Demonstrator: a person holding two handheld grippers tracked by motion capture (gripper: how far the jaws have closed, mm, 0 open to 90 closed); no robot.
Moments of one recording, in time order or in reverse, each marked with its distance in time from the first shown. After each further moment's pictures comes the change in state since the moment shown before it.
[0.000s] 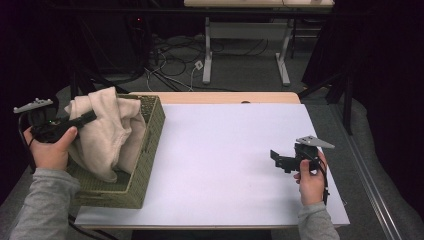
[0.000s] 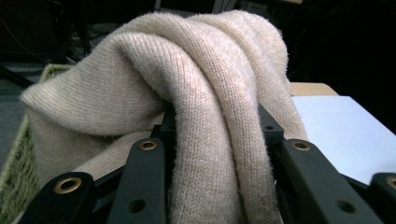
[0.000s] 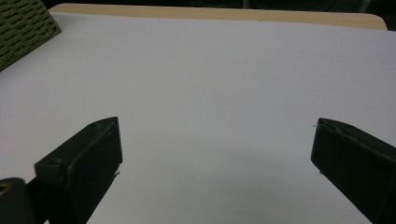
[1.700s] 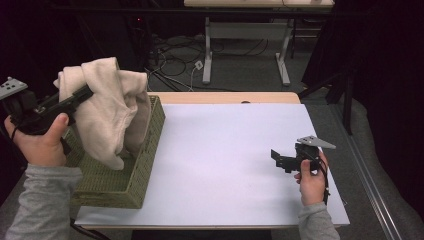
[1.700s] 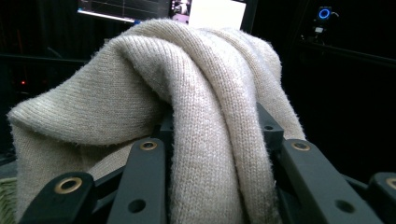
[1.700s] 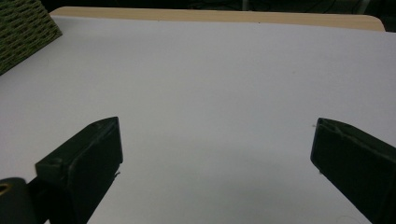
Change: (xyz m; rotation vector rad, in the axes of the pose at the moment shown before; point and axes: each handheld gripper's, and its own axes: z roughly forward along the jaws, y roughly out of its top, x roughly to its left) left arm -0.072 0.044 -0.045 -0.283 -0.144 0.112; right arm -0.001 0.000 -0.001 -0.014 -0.003 0.002
